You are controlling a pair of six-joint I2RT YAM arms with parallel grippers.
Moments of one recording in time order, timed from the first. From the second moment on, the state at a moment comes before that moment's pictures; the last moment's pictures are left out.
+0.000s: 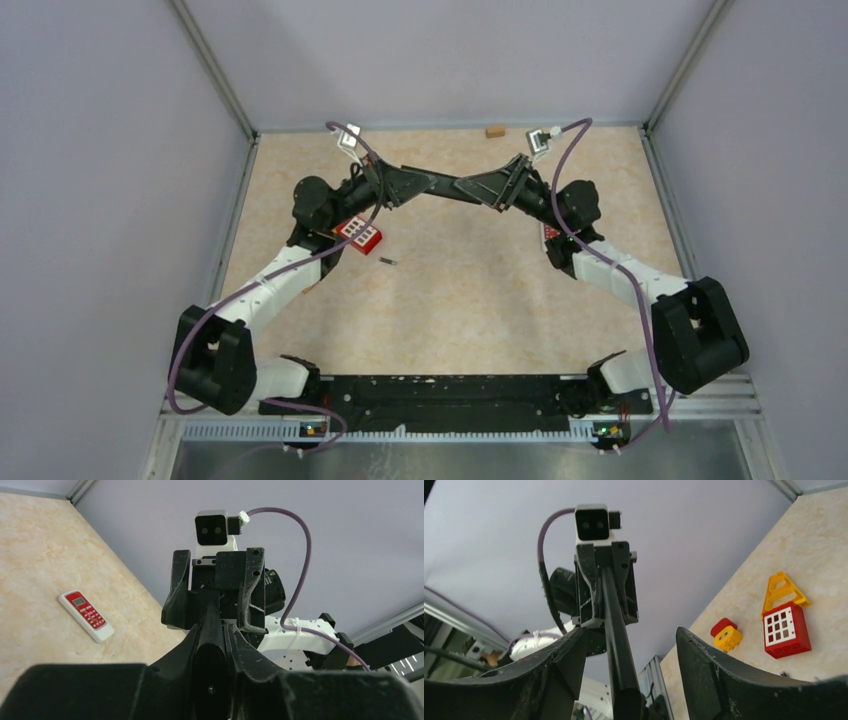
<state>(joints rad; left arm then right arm) -0.40 1.30 0.85 0.81 0.66 -1.15 0.45 1.39 0.78 0.99 -0.58 1.22</state>
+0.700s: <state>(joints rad) -0.35 1.33 0.92 0.72 0.89 -1.15 0.45 1.45 0.85 0.96 -0.82 1.15</state>
